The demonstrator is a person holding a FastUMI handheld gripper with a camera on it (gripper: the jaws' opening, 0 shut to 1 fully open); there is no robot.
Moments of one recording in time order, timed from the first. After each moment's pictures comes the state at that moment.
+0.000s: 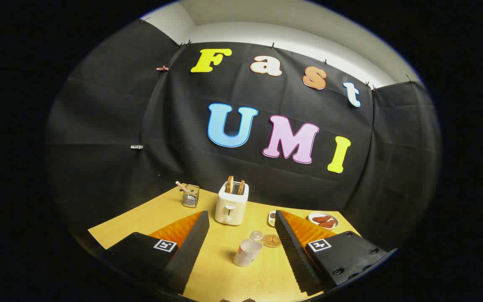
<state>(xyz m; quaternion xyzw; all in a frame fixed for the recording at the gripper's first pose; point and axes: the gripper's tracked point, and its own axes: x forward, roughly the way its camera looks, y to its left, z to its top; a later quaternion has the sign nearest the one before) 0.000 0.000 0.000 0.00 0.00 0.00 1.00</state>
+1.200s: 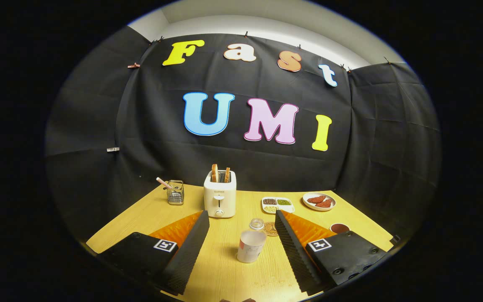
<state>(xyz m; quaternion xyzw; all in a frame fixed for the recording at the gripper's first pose) 0.035 -0.001 -0.052 0.05 0.03 -0.09 0.99</state>
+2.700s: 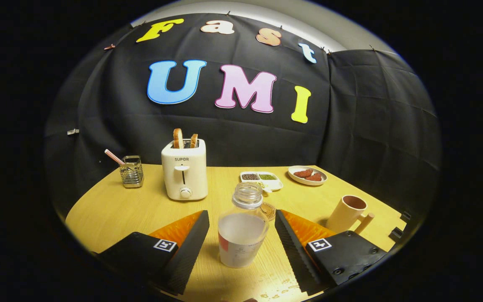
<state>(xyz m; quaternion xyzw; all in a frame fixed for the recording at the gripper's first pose) 0.133 -0.037 -0.189 0.07 0.10 -0.19 0.97</state>
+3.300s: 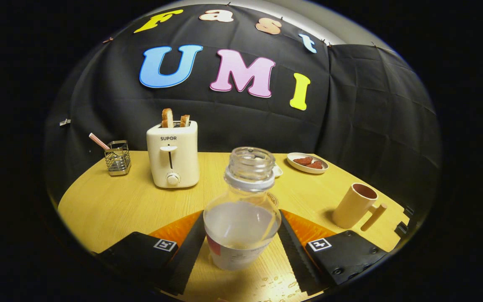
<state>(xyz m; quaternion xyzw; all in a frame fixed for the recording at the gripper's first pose) 0.156 -0.043 -0.230 0.06 0.14 -0.20 0.97</state>
